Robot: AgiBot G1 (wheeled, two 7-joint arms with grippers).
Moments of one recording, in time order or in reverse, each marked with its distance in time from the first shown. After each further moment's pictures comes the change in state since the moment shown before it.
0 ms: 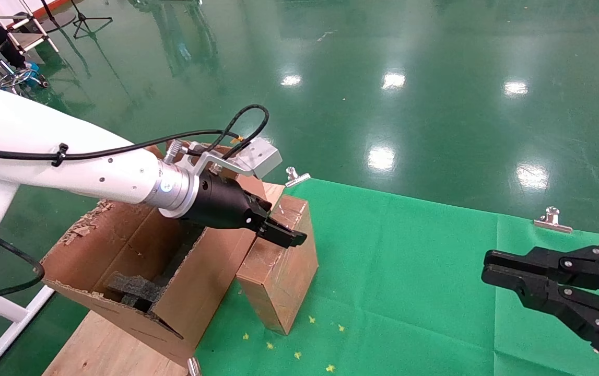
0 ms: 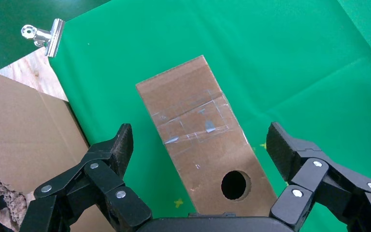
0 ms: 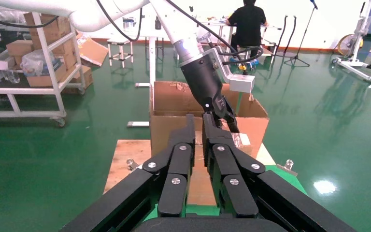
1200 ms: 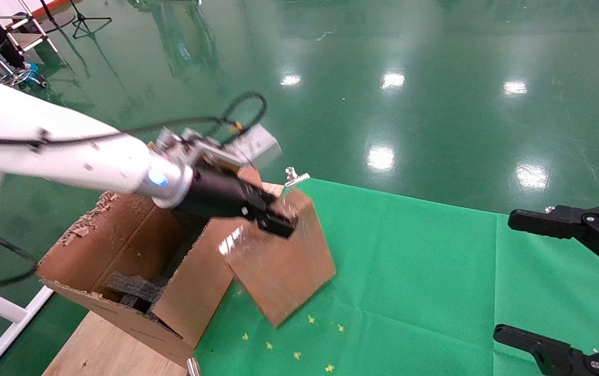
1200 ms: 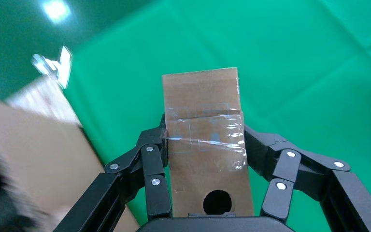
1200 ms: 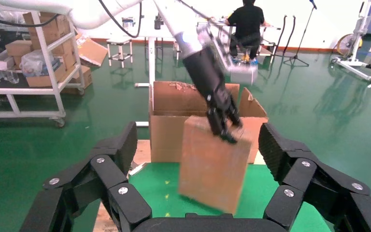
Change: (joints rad) left arm -0.055 -0.044 -0.052 0.043 -0.077 -0.007 0.156; right arm 0.000 0.000 0.000 0.000 0.000 0.000 0.000
